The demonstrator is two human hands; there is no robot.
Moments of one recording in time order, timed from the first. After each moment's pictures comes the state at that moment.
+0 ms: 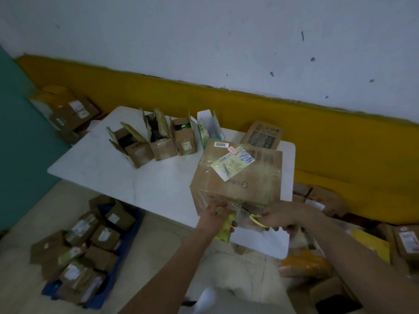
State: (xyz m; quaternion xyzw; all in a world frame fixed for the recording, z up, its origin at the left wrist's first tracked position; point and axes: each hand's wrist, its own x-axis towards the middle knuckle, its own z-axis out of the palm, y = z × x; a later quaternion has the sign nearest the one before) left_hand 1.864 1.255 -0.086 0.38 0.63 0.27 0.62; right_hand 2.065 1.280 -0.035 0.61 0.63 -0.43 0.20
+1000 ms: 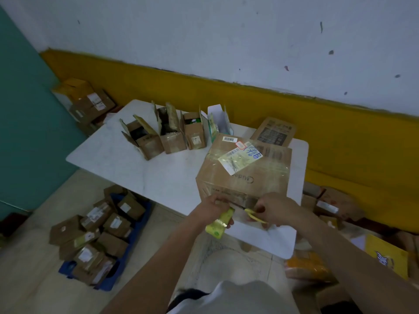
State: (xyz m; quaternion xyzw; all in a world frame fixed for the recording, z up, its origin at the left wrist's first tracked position) left_hand 1.846 1.264 -0.079 0.38 0.61 0.23 0.66; right_hand 2.054 1.286 -0.060 0.57 0.74 -0.36 0.10
